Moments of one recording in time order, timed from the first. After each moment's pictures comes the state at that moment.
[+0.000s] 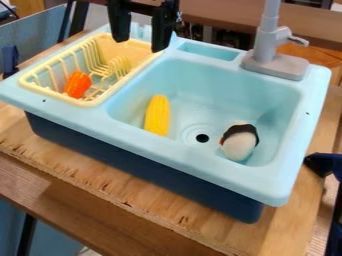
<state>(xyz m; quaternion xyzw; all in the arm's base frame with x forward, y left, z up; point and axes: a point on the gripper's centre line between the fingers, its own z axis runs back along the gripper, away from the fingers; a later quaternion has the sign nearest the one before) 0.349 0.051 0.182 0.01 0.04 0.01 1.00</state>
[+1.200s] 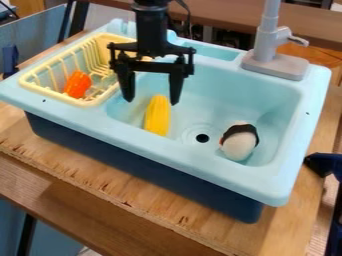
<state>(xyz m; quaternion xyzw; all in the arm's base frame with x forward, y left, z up) 0.326 0.024 0.128 0.00 0.01 0.21 0.98</state>
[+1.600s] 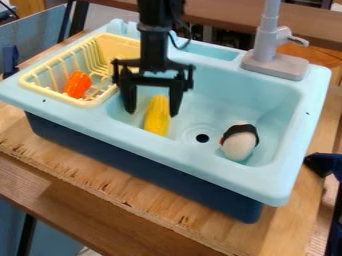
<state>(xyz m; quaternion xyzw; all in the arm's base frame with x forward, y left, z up) 0.331 0.027 0.098 0.02 0.04 0.23 0.97</state>
